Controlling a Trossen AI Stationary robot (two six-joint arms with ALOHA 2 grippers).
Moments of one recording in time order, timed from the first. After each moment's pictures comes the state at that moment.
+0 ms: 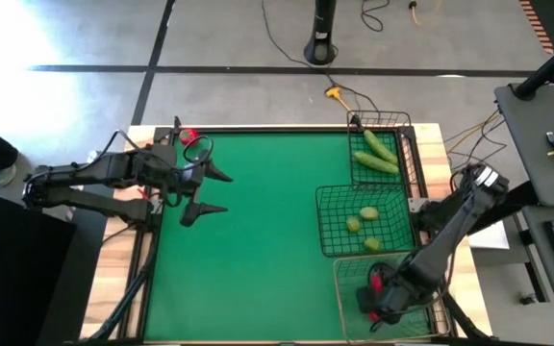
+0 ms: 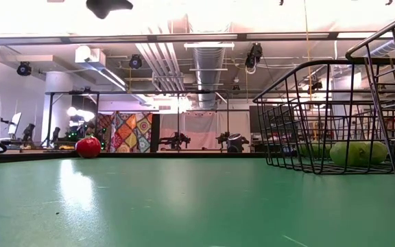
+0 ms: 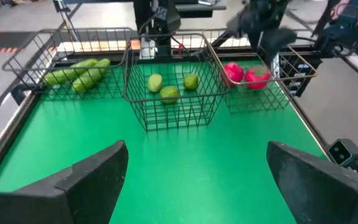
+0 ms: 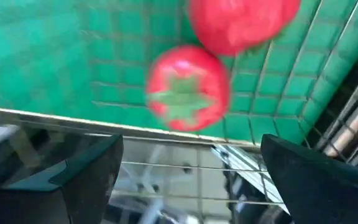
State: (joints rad) left arm 0.05 0.88 0.98 -0.53 0.14 0.04; right arm 0.84 1.56 1.21 -0.96 -0.22 2.29
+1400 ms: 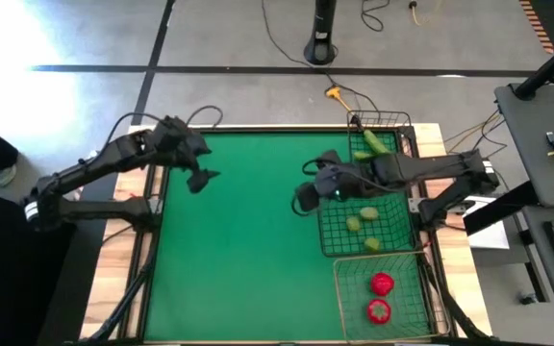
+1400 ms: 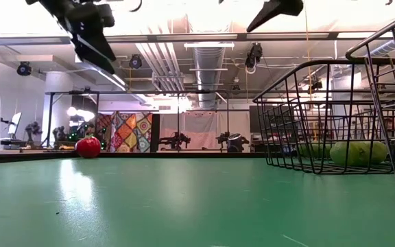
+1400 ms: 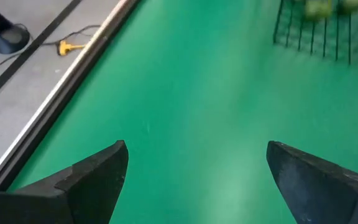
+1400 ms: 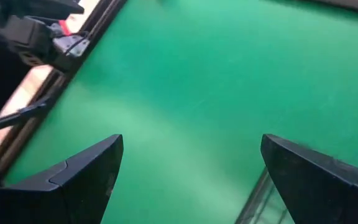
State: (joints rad) left arm 0.51 0.94 0.97 -0.81 0.09 0.08; right arm 0.11 1.56 1.65 -0.99 0.38 1.05
